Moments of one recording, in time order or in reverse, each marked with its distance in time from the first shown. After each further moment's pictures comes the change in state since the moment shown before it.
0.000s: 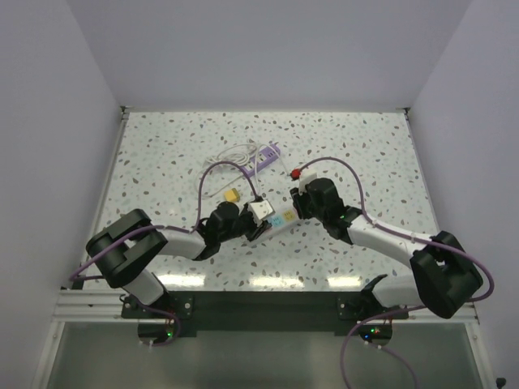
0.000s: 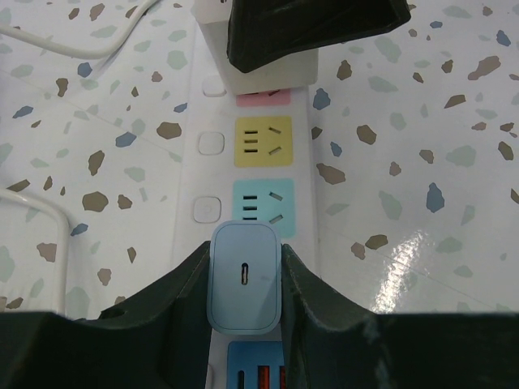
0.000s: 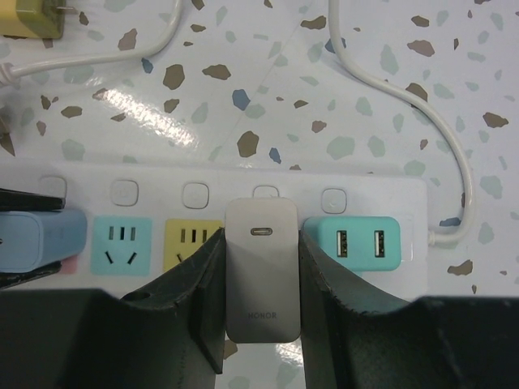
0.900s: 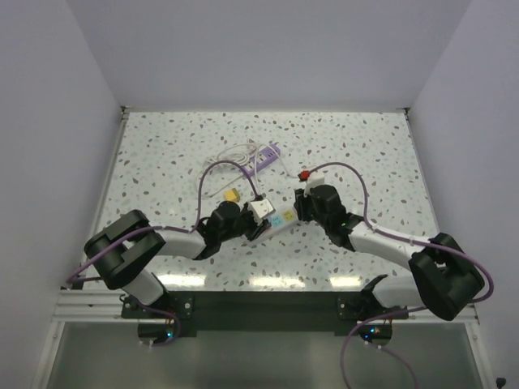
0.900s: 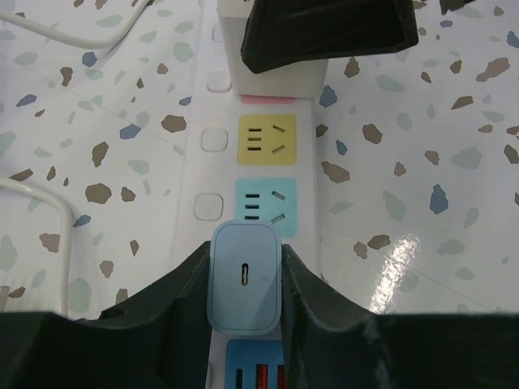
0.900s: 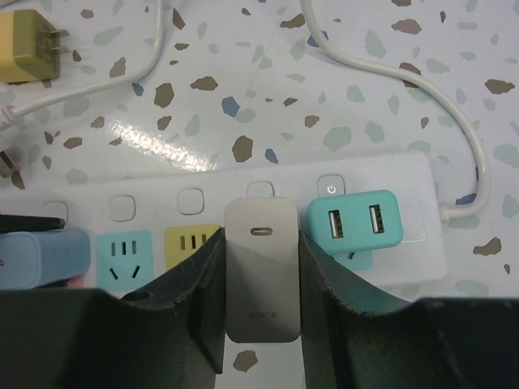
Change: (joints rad) left arm 0.000 -0.012 0.013 -0.041 -0.029 -0.018; right arm 0.002 -0.020 -0.082 0.115 0.045 0.136
